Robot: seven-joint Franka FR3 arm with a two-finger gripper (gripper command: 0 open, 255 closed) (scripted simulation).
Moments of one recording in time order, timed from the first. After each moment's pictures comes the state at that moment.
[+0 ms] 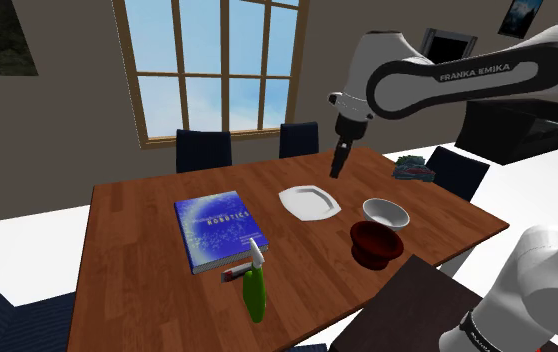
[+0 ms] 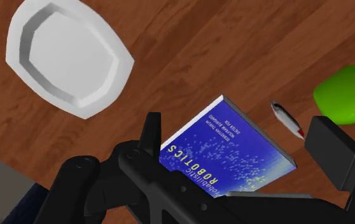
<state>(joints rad) 0.15 -0.35 0.02 -2.27 -0.07 2.03 -0.31</state>
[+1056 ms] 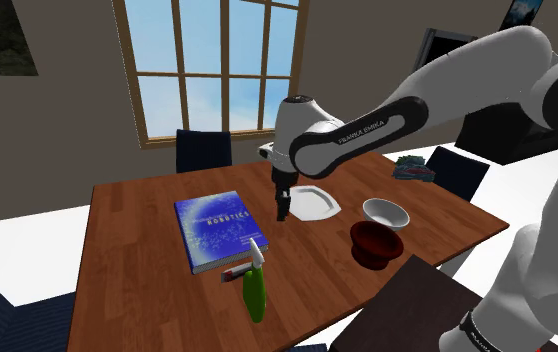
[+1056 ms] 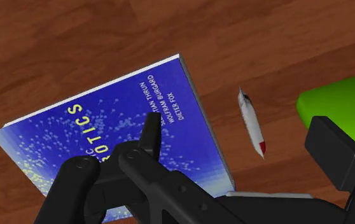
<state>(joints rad) 0.25 0.16 0.10 -2.08 -0.09 2.29 -0.52</state>
